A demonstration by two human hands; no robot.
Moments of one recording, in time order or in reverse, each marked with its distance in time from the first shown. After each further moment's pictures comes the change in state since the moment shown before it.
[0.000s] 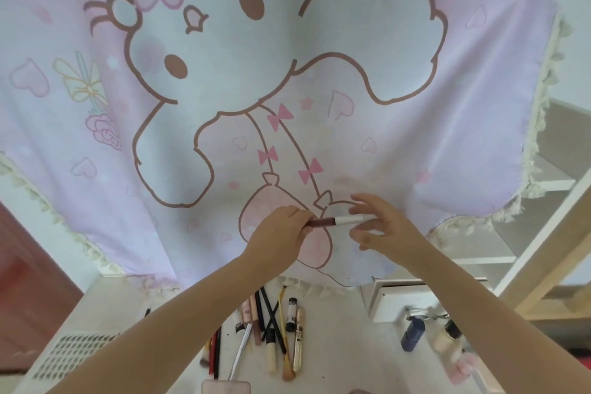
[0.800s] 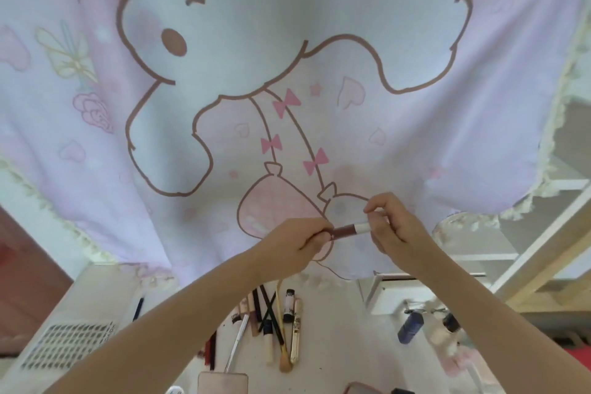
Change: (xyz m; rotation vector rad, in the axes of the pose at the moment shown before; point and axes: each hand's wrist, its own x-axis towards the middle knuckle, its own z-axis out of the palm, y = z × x) left_hand -0.005 0.004 -0.005 -0.341 -0.253 0.065; right_hand -0.007 0.001 0.006 -0.213 0.034 -0.152
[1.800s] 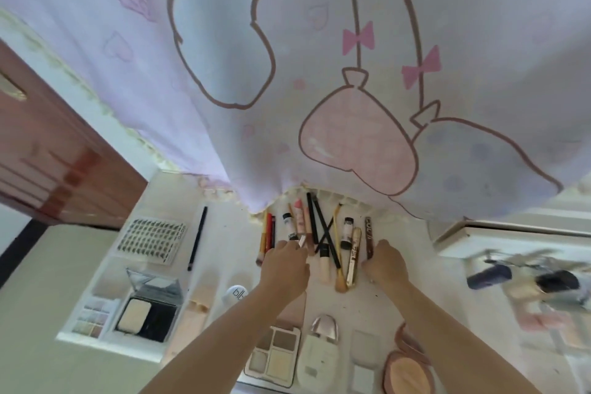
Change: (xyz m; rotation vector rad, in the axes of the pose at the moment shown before) left_hand -0.111 -0.112 0.120 0.343 -0.282 -0.676; right_hand -0.038 0.141 0.184 -0.456 -0.308 0.903
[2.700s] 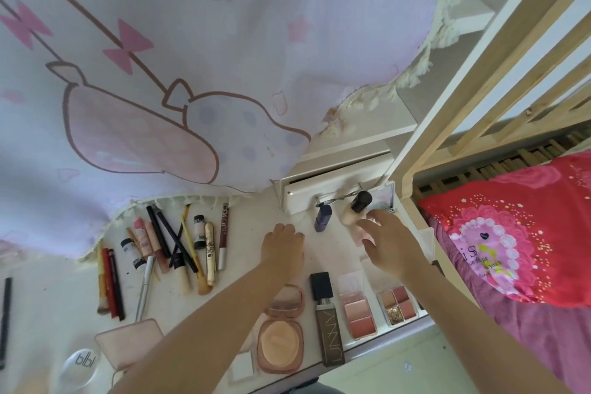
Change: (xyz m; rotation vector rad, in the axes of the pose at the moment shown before) left_hand 0.050 0.217 0.047 0.200 -0.122 0.444; right_hand -0.060 0.221 -0.114 -0.405 0.503 -0.338
